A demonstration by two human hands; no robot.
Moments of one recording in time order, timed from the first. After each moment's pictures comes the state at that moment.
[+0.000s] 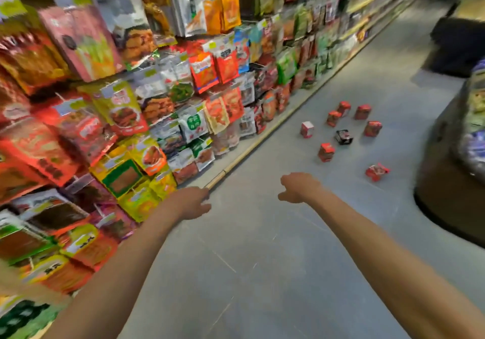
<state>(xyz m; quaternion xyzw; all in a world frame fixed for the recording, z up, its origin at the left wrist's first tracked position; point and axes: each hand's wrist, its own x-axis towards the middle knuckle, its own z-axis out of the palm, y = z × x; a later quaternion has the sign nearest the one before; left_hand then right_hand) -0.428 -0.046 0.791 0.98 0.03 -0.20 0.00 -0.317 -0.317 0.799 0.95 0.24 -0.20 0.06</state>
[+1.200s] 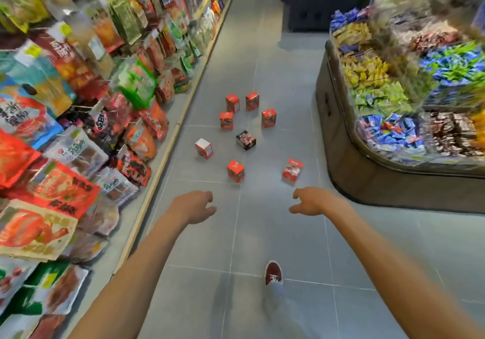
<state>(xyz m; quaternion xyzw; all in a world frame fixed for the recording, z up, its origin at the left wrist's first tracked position) 0.265 -0.332 0.700 0.94 -0.20 -0.27 -0.03 0.194 -0.641 0.699 0.94 -0.07 -0.34 -0.08</state>
